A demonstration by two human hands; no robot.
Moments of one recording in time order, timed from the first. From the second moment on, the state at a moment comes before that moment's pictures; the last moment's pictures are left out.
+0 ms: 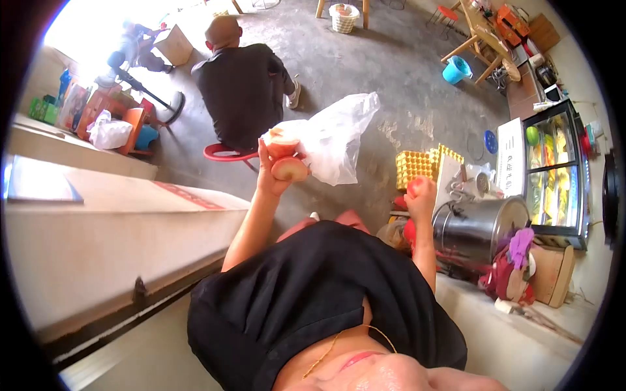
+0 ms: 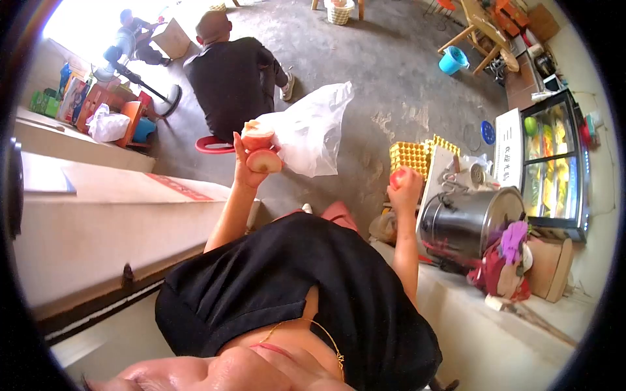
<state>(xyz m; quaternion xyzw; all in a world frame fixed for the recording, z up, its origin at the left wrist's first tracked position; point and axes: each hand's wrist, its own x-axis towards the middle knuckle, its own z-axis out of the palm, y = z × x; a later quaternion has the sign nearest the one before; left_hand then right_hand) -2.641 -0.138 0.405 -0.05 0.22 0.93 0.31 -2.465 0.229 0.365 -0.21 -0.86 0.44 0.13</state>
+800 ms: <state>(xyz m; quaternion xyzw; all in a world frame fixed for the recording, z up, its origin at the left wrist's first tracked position) -2.896 0.166 0.386 -0.13 0.25 0.88 0.38 -2.833 0.350 0.392 0.11 -0.77 0.63 -0.09</state>
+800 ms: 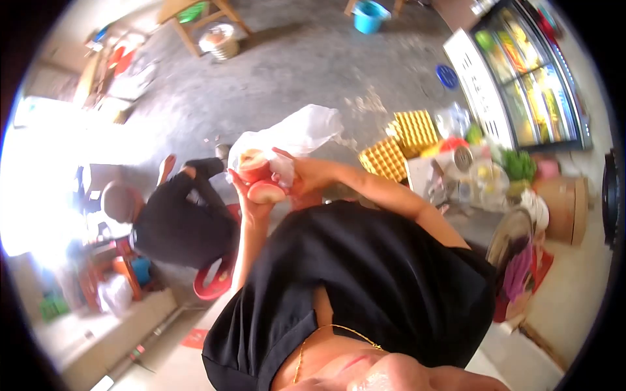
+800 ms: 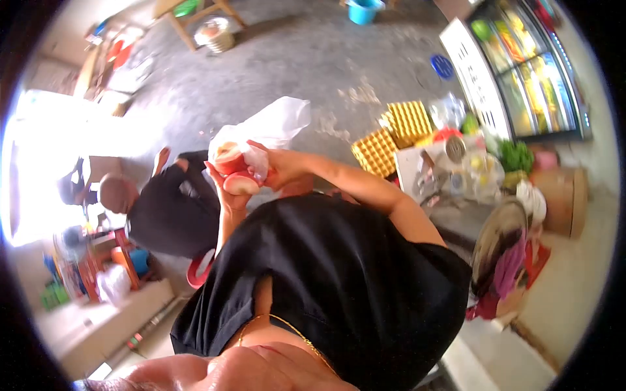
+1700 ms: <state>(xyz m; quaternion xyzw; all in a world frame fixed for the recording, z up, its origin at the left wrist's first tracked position) -3.023 0.485 0.280 -0.11 0.43 0.65 0.61 -2.670 0.594 0.197 -0.63 -0.53 0.53 0.20</state>
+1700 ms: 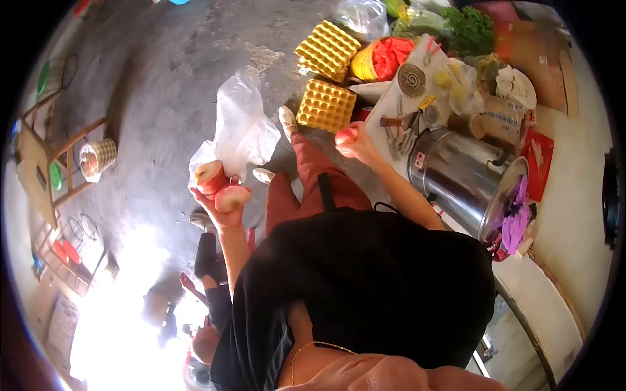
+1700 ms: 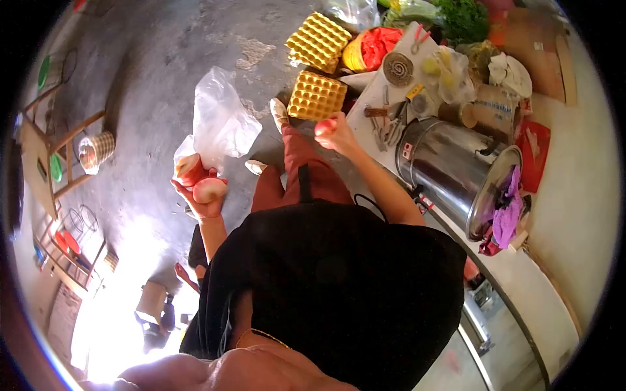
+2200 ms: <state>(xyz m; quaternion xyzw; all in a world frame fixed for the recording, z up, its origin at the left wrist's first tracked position) -2.958 0.625 0.279 -0.01 0.37 0.54 0.76 -2.690 0.655 0.282 -0.47 -0.38 0.77 0.21</state>
